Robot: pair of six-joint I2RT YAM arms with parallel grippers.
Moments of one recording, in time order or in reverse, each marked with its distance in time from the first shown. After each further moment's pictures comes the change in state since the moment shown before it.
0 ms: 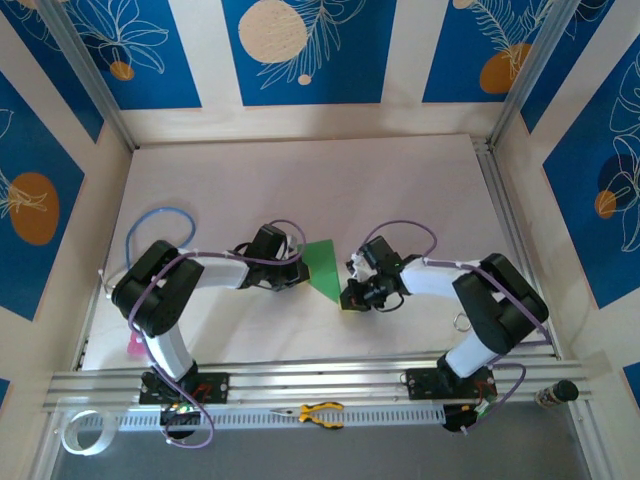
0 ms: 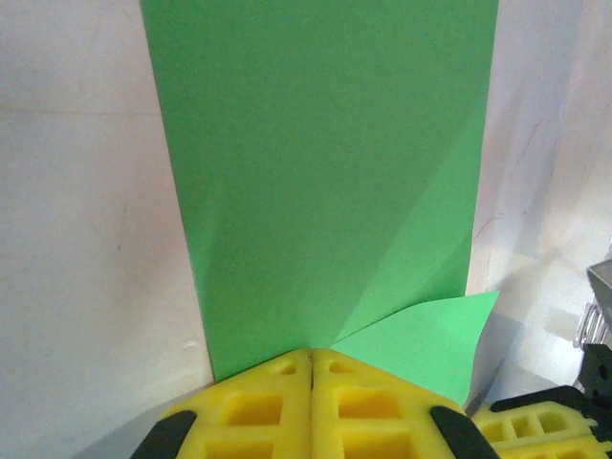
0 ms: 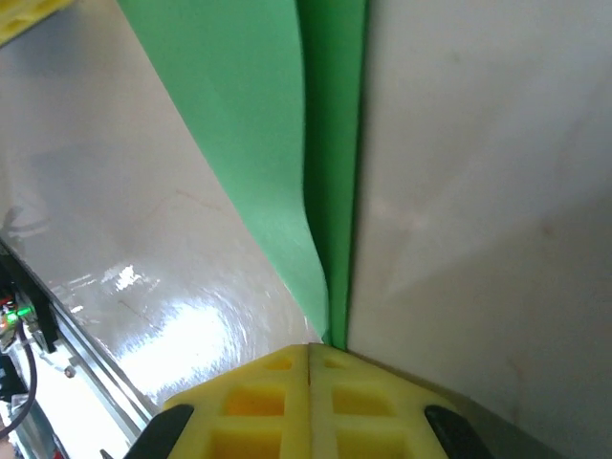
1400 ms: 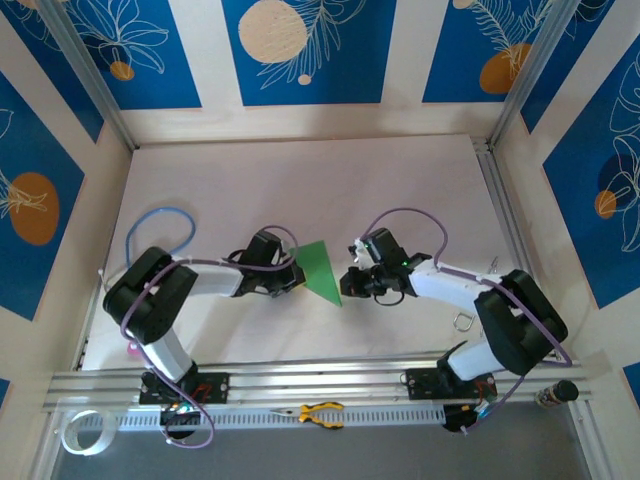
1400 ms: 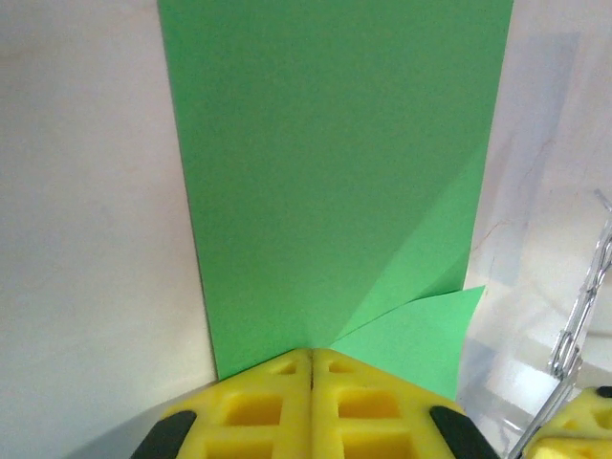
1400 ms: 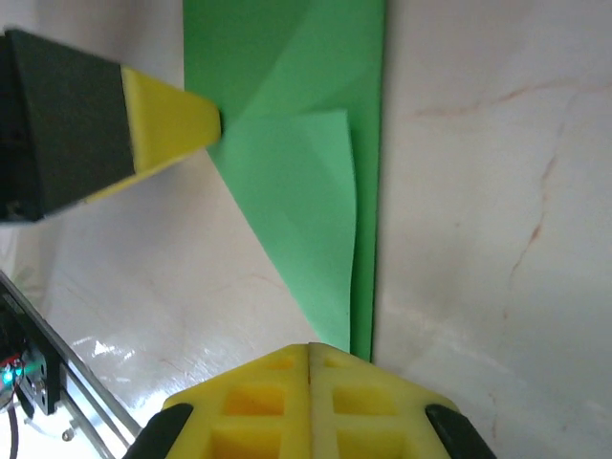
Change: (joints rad) left arm -0.007 -0.067 -0.097 0.066 -0.035 -0.145; right arm 0.003 -0.116 0.015 0.063 0.126 0.017
